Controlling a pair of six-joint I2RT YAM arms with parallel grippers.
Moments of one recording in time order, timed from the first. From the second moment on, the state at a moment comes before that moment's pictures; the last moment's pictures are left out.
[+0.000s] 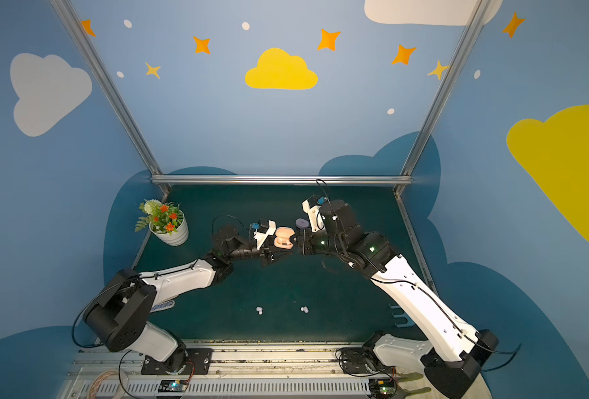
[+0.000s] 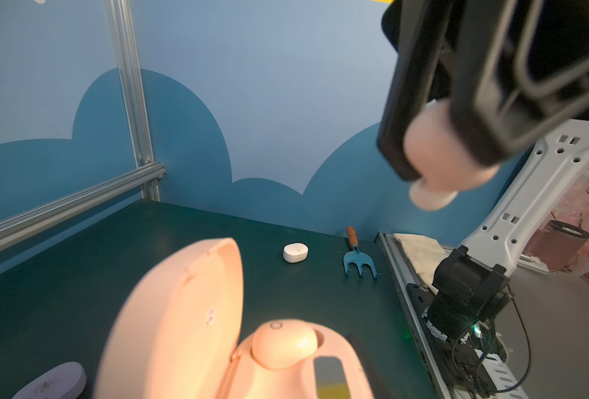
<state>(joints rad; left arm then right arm) -0.61 1.57 0.78 0.77 0.82 -0.10 0.74 1.17 1.35 -0.76 -0.25 0.59</state>
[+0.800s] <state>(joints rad) -0.66 1.64 0.86 0.86 0.84 -0.12 0.69 1.17 1.23 -0.57 -0.34 0.67</state>
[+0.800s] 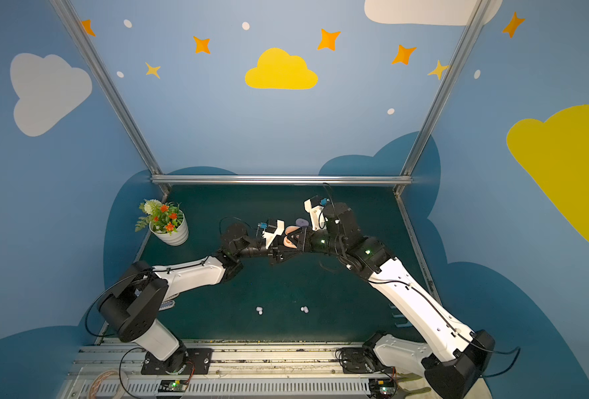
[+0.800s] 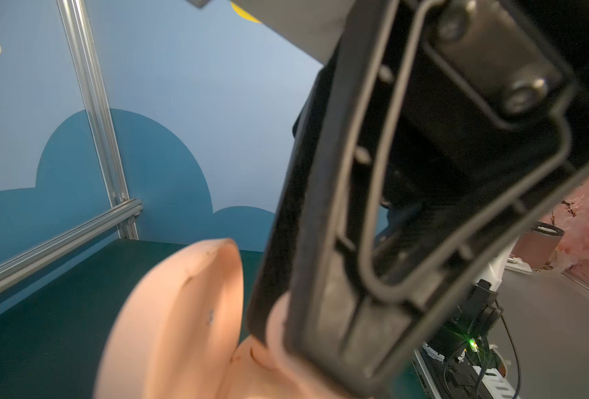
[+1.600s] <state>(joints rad) -0.66 1.63 0.87 0.86 0.83 -0.12 0.67 1.21 1.23 -0.54 -0.40 0.70</state>
